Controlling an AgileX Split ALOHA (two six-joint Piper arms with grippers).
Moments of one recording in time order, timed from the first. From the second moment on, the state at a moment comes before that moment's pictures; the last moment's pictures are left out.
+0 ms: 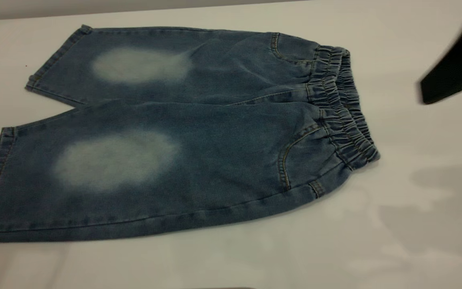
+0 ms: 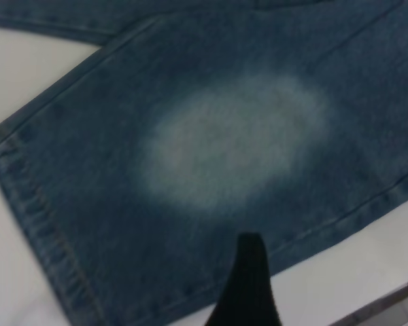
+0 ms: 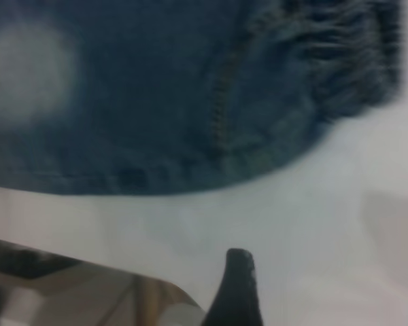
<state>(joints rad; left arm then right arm) 0.03 1.20 -0.70 -0.55 0.66 0.65 0.16 1.37 -0.51 1.00 0.53 -0.59</state>
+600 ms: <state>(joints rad) -0.13 1.45 -0.73 -0.65 0.54 0.79 0.16 1.93 -0.60 1.68 0.62 -1.26</state>
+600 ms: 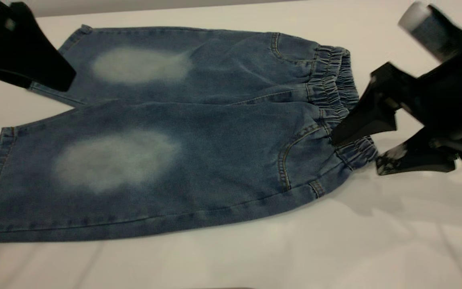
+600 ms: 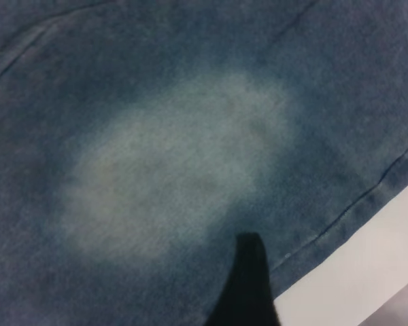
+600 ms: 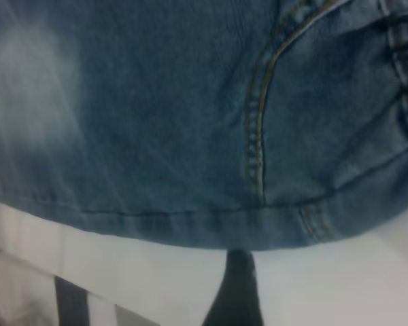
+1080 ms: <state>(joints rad) -0.14 1.45 -0.73 -0.65 0.54 0.80 0.16 2.07 -0.68 1.69 0.58 -1.27</state>
